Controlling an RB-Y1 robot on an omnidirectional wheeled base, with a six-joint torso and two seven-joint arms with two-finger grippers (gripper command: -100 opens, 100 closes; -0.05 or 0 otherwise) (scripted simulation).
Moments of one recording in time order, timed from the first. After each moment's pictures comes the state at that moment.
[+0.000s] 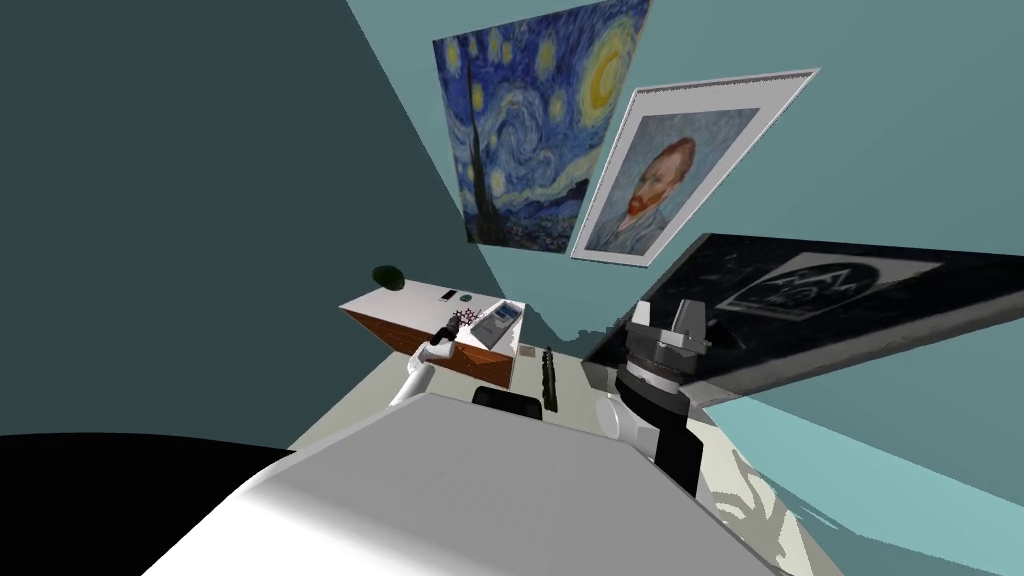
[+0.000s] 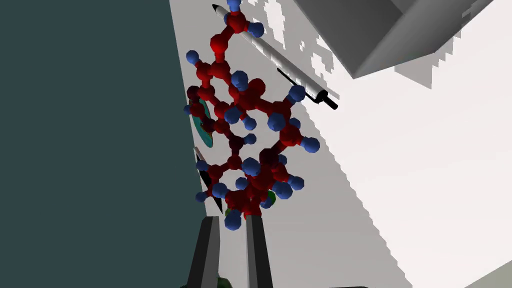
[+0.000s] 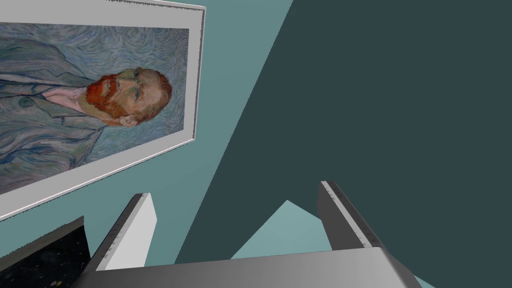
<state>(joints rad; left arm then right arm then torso) -0.01 0.12 0.26 -1.31 -0.01 0.23 -0.03 0.49 -0.04 -0.03 -2.34 -0.12 -0.60 0.17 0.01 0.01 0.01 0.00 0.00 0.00</state>
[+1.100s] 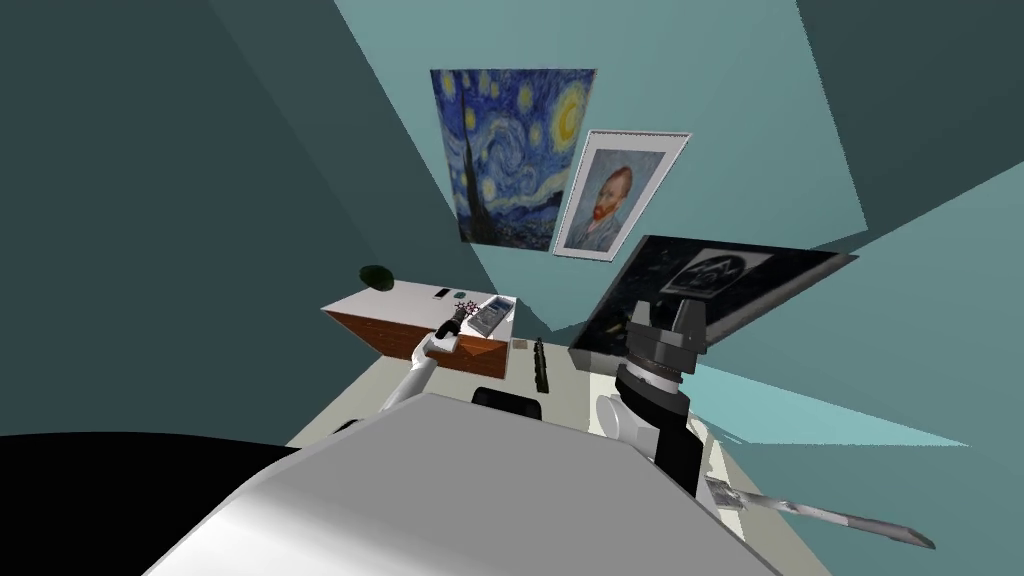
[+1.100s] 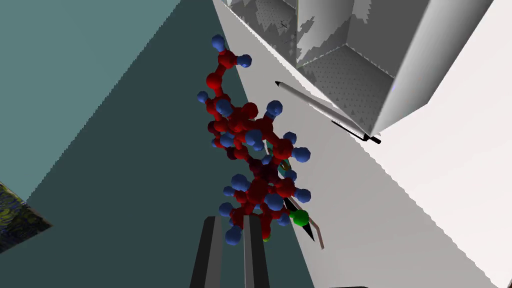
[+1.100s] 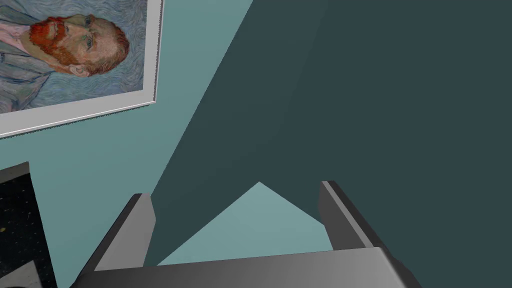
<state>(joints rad) -0.04 0.19 0.15 -1.38 -0.08 0.20 -0.13 0.49 -0.04 -0.03 -2.34 -0.12 -0.60 0.17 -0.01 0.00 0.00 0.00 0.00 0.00</state>
